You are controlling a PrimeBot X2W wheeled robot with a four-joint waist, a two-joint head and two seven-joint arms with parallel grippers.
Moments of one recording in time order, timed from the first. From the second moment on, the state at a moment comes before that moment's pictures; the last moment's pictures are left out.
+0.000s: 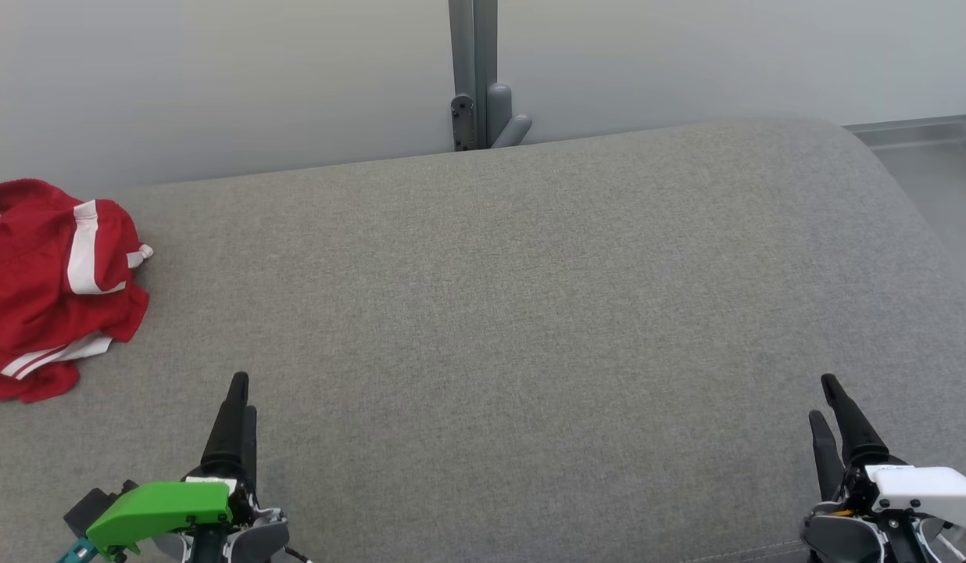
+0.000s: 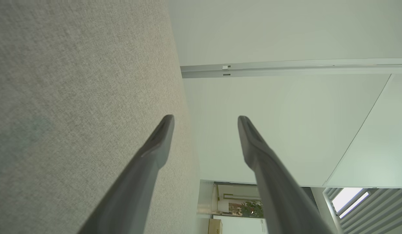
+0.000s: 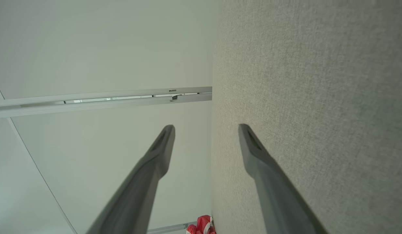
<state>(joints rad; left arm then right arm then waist) -0.09 0.04 -0.01 0.32 -1.60 -0.13 0.03 -0.02 -0.04 -0.17 0.24 1.58 0.13 0.09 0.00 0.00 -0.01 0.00</state>
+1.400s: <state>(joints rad) 0.00 0.04 -0.07 0.15 -0.79 0.02 -0.11 0.04 -0.04 -0.03 0.08 0.82 0.13 -0.08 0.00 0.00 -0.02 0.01</state>
